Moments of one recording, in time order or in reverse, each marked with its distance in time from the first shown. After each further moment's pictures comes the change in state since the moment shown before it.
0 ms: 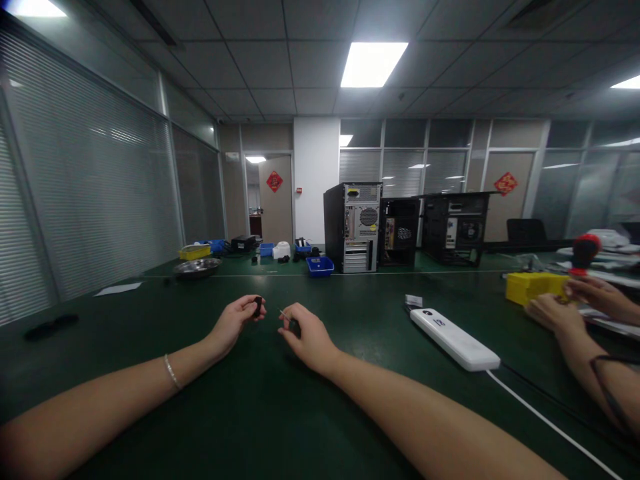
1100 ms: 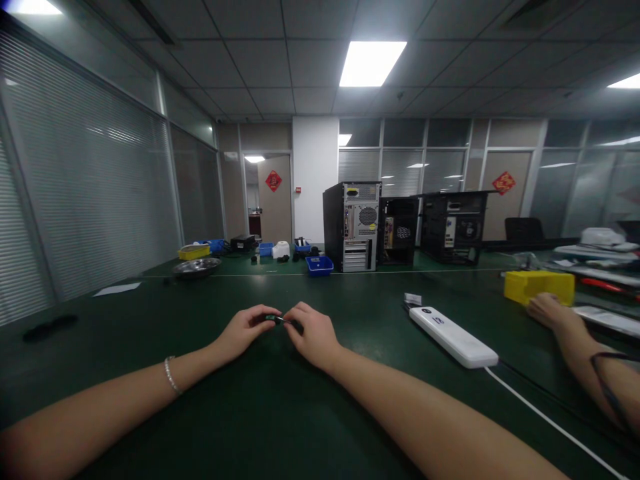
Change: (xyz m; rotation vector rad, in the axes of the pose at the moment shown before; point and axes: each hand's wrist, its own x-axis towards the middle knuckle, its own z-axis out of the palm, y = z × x) left_hand -0.023 0.030 0.018 0.493 -0.237 0.215; right_hand -0.003 0.007 -0.004 -0.250 -0.065 0.073
